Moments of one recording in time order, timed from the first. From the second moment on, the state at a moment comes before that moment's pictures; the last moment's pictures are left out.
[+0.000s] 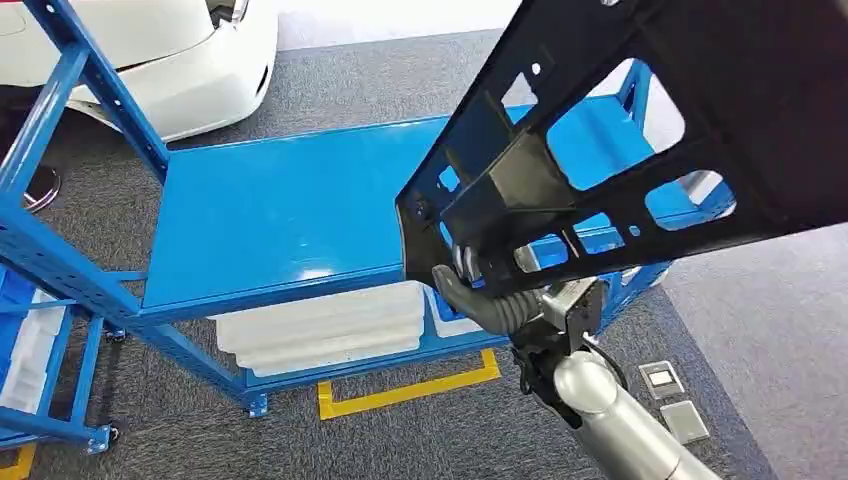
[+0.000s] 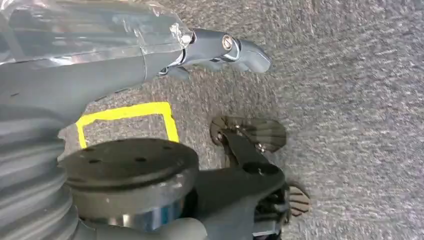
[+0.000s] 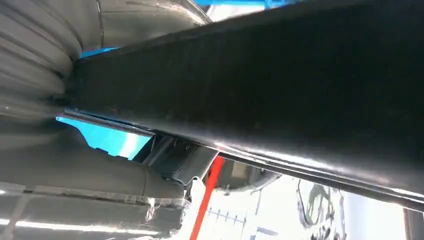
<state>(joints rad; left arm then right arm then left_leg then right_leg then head) -0.12 -0.03 -1.15 -0.23 1.26 0.45 -0.20 -0.43 -0.24 0.67 -1.50 -0.30 -0.14 -0.32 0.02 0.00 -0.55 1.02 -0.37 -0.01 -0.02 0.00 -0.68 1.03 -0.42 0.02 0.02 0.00</state>
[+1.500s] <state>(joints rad) -0.12 -0.03 -1.15 -0.23 1.28 0.46 -0.23 -0.43 -0.22 0.67 -1.50 -0.30 -0.11 -0.32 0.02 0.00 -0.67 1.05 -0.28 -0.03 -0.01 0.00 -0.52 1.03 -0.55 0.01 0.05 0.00</state>
